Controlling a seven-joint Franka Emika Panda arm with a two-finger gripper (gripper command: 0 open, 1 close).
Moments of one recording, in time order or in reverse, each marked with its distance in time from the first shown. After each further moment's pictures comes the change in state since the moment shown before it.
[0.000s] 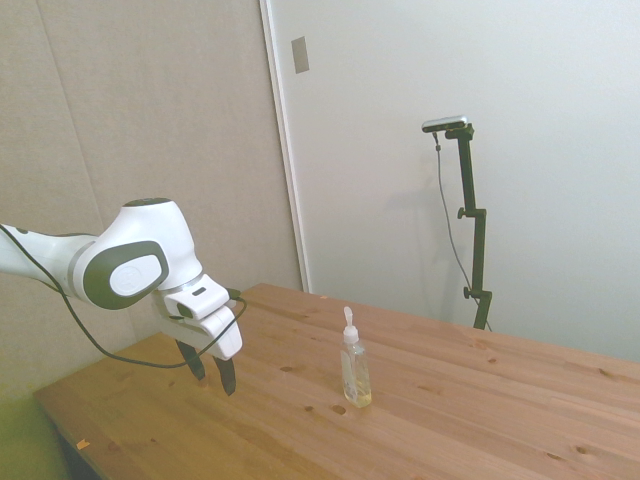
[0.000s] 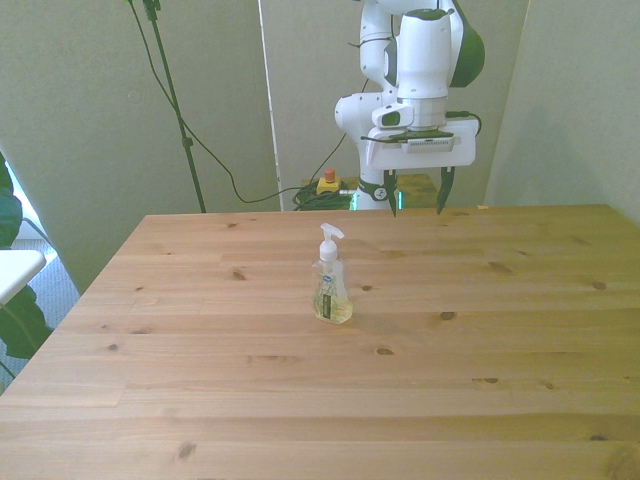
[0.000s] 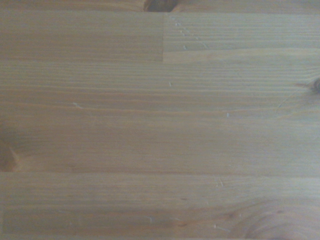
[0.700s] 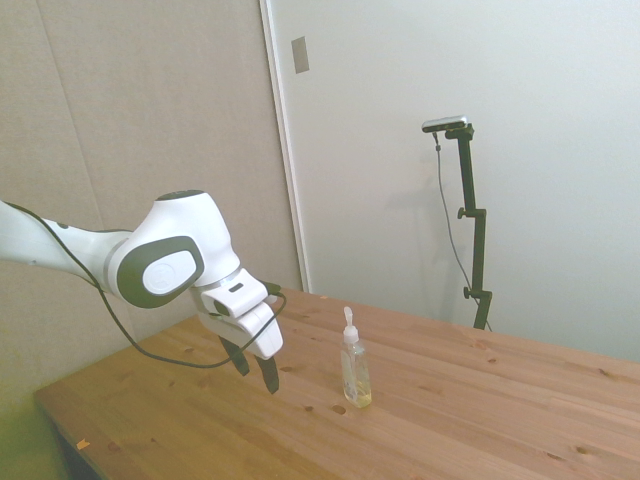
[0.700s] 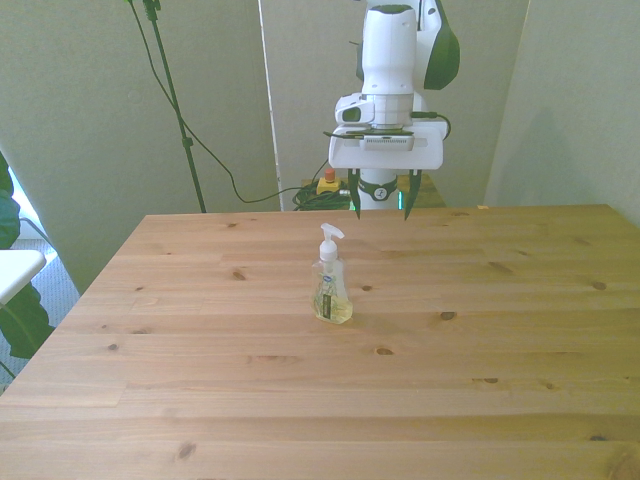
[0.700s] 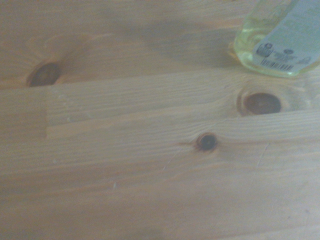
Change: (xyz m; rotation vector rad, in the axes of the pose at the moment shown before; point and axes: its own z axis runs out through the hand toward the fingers) arm 0.077 0.028 -0.006 0.012 0.091 0.140
